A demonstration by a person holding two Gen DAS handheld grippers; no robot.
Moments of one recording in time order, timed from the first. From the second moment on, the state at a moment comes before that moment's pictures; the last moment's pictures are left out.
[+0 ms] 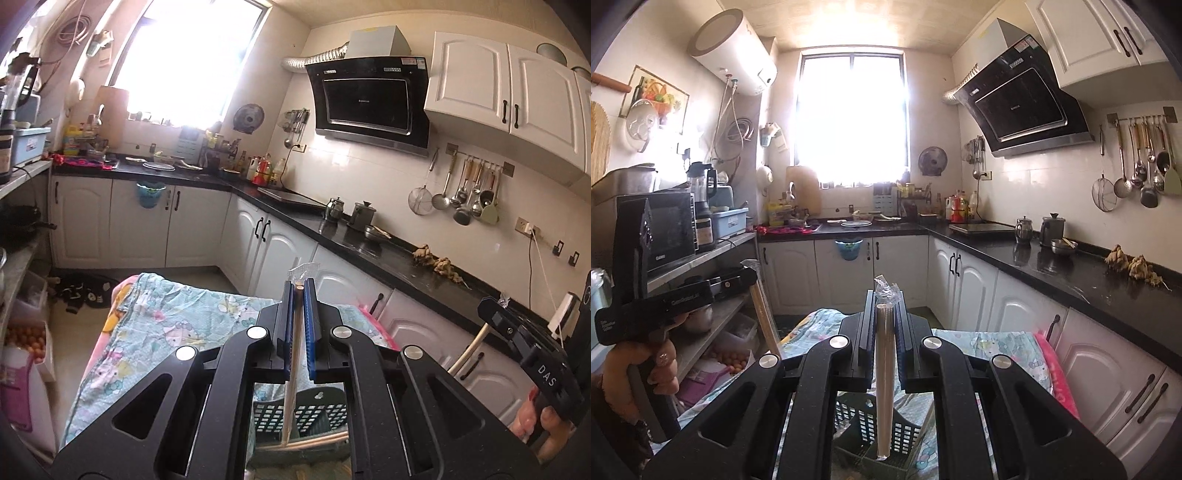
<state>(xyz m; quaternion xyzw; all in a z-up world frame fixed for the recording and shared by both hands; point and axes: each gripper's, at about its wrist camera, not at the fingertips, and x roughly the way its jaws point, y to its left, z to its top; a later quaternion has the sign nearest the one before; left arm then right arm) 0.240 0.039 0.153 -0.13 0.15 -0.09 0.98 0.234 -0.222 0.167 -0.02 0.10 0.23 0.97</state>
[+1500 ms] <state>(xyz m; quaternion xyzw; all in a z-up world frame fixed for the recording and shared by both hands) 0.247 0.034 0.077 -0.14 0.19 -0.09 0.97 0.278 -0.206 0.065 -0.01 0.21 0.19 0.96</state>
